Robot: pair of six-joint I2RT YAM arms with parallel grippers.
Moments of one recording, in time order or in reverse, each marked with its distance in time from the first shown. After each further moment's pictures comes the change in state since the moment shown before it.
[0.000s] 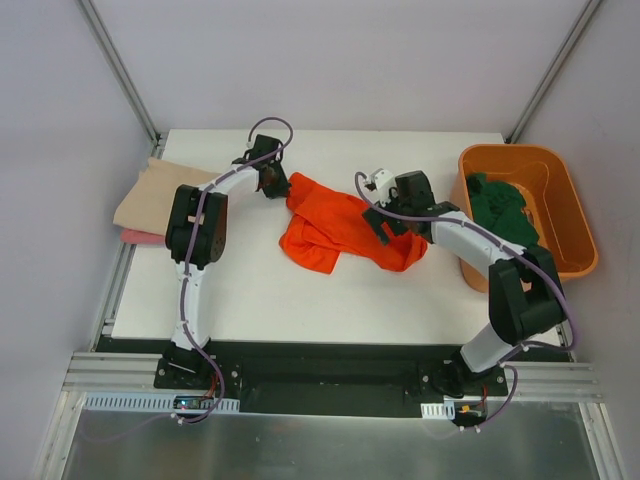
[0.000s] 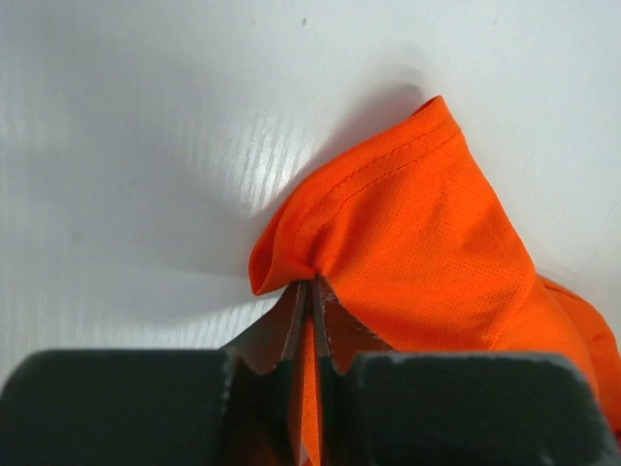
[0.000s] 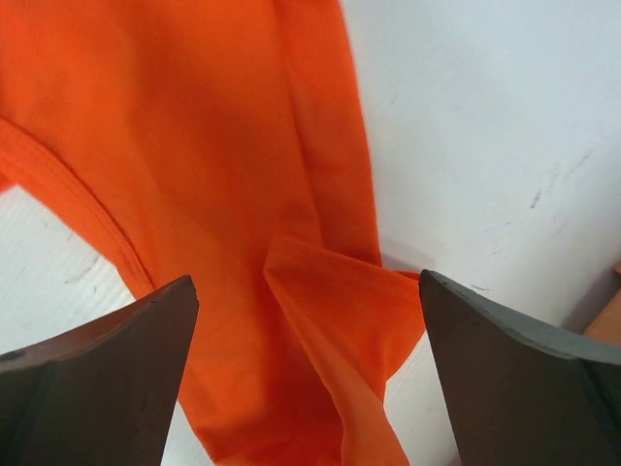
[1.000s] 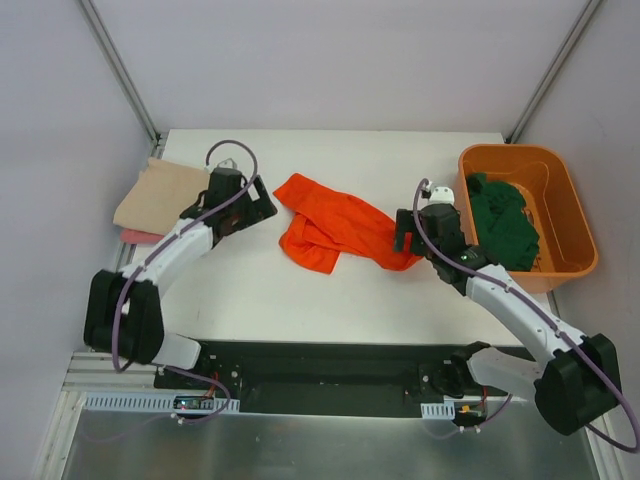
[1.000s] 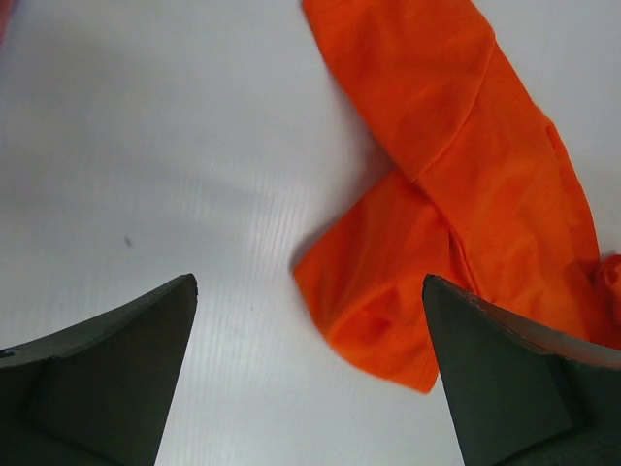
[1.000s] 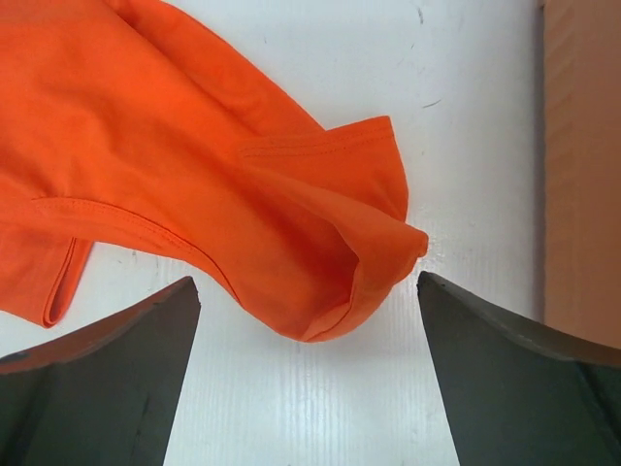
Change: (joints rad) left arm 0.000 -0.907 -0.802 0.083 -0.071 0.003; right arm 0.035 -0.474 -0.305 -0.030 0.311 0.654
